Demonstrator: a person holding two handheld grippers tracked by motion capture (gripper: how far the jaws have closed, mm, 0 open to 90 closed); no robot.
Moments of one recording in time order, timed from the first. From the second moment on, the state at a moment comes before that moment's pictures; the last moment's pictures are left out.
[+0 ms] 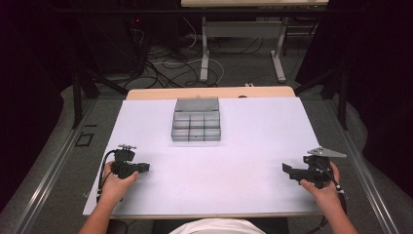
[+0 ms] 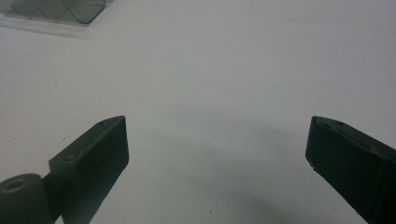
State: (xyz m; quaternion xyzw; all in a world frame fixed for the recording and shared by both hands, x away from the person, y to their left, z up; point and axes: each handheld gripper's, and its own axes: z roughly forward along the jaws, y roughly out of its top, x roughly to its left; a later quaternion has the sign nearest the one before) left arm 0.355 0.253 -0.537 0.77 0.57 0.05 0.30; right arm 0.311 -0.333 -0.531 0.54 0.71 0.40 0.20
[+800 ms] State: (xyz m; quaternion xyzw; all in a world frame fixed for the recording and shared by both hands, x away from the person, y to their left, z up) left arm 0.352 0.263 -0.529 0.74 0.59 0.07 0.31; right arm 0.311 -0.332 -0.531 0.54 0.71 0.40 0.19
